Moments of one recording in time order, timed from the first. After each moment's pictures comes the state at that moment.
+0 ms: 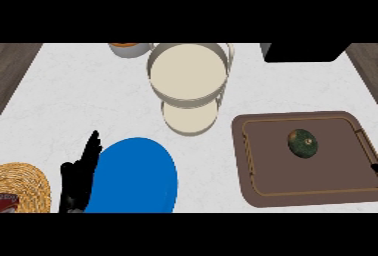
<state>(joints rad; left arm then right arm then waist) 0.06 0.33 -0.31 -1.41 0.22 0.41 0.00 0.22 -0.42 -0.36 -1.79 -0.10 -0.29 0.12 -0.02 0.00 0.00</state>
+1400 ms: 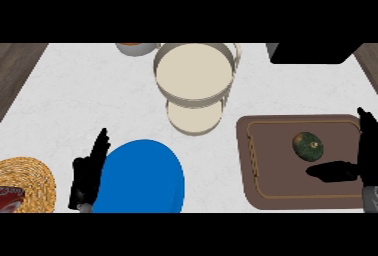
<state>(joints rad) 0.03 0.26 -0.29 -1.35 0.16 0.37 0.00 -0.06 -0.52 0.17 -1.87 0.68 -0.03 1.07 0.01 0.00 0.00</state>
